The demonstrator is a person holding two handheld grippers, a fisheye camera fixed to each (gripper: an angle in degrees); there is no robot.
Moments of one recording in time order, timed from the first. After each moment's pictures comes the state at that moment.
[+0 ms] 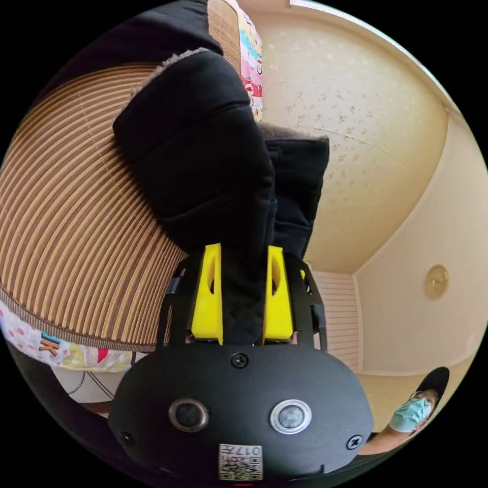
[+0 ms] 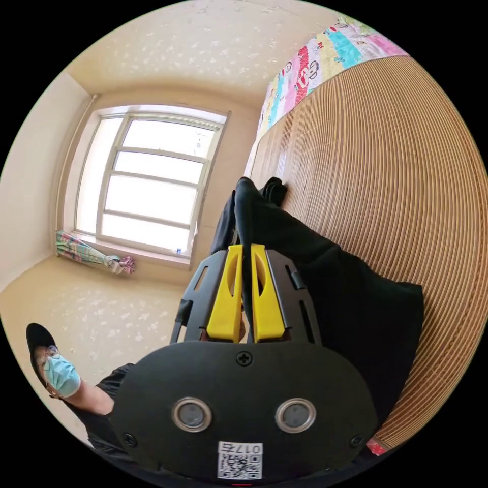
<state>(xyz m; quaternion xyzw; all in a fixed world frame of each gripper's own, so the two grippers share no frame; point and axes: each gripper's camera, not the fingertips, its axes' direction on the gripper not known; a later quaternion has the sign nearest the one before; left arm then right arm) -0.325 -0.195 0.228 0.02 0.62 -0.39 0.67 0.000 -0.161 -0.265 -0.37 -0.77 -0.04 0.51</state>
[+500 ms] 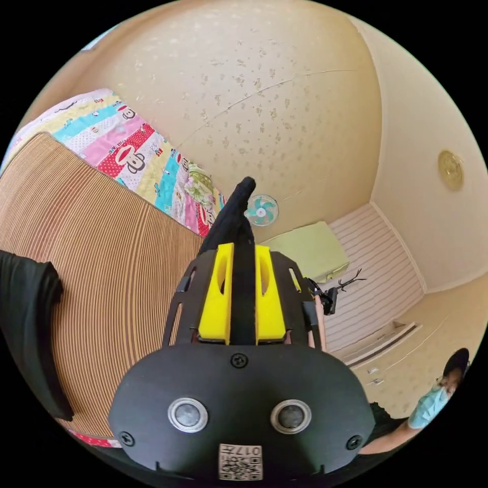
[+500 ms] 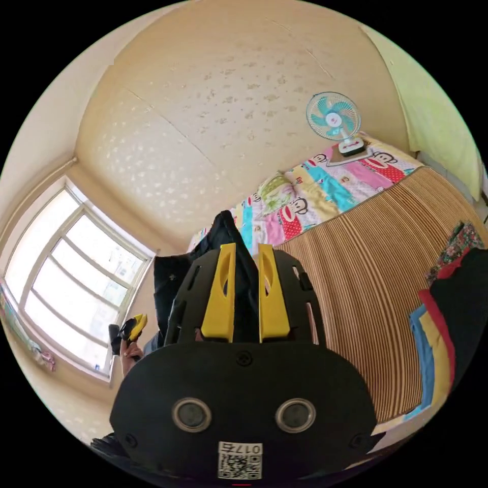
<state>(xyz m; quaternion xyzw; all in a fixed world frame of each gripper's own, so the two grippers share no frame) -0.369 -0.451 0.036 0.14 0.55 -0.16 0.81 0.247 -0.407 -0.166 -0.16 -0.52 0.12 0.83</state>
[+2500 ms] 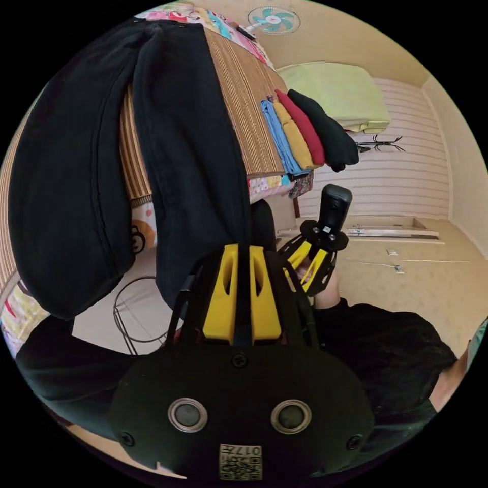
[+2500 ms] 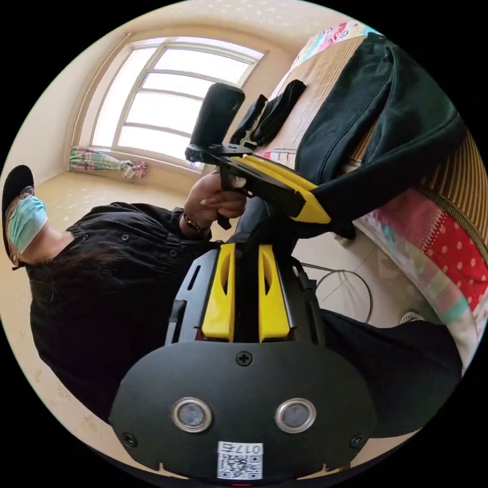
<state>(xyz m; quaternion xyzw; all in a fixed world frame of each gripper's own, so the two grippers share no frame) -0.083 -0.114 0.130 -0.23 0.53 0.09 0.81 0.264 0.059 -0.258 -0.41 -0.77 -0.24 0.42</state>
